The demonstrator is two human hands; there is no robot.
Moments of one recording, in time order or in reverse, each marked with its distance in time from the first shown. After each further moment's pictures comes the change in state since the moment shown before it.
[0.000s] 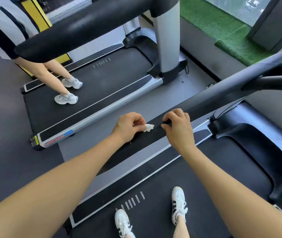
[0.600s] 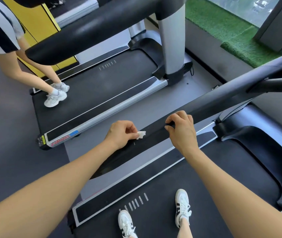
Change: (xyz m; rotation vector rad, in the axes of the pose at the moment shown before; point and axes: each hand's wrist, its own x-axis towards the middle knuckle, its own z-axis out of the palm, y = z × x) left_hand -0.025 -0.009 -0.017 0.065 -0.010 -0.198; right_hand 0.001 0.001 0.001 0.014 -0.016 0.001
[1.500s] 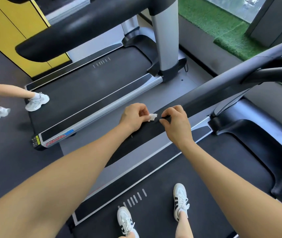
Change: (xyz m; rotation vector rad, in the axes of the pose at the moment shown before) left_hand 0.028 0.033 0.023 -0.038 0.048 0.131; right_hand -0.008 -0.002 0.006 0.091 0.032 0.028
